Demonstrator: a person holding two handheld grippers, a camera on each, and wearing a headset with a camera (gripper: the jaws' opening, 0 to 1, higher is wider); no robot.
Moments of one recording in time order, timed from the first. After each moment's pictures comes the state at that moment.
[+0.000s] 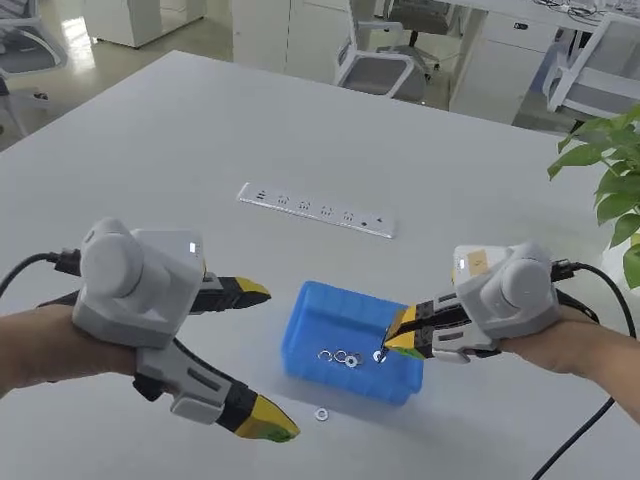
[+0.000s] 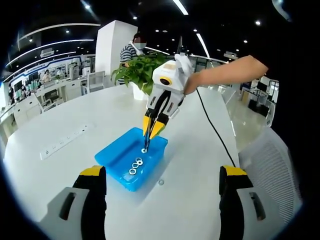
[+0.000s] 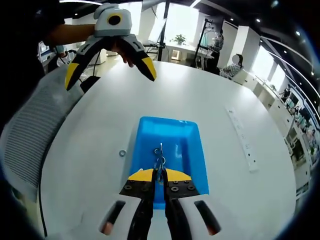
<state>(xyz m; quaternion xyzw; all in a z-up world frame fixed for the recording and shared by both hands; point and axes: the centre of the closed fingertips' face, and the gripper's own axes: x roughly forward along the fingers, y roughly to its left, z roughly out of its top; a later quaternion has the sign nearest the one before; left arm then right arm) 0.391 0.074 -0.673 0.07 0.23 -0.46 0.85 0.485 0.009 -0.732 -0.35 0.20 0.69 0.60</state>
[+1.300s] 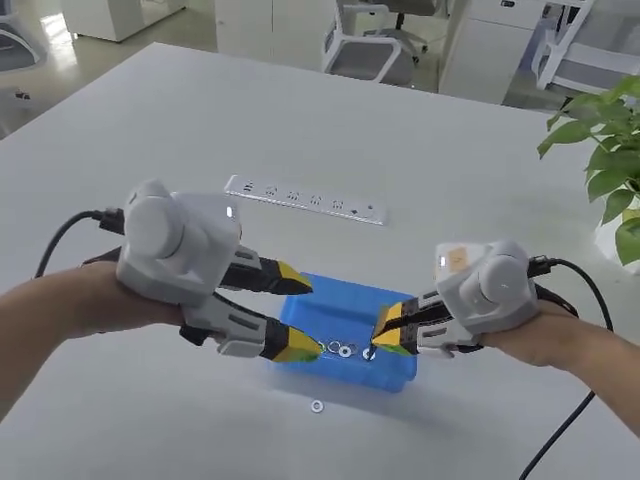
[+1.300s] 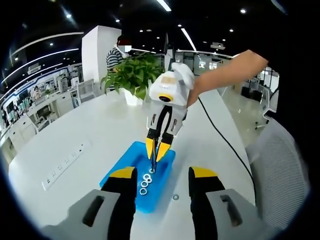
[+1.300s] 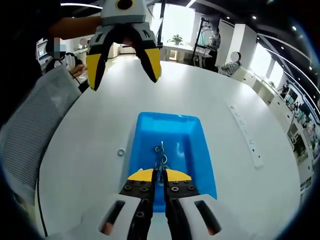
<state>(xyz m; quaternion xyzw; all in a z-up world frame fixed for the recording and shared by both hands) 0.434 0.042 -0.662 0.14 0.21 -0.50 0.83 0.484 0.011 -0.745 -0.33 0.21 0.69 0.60</state>
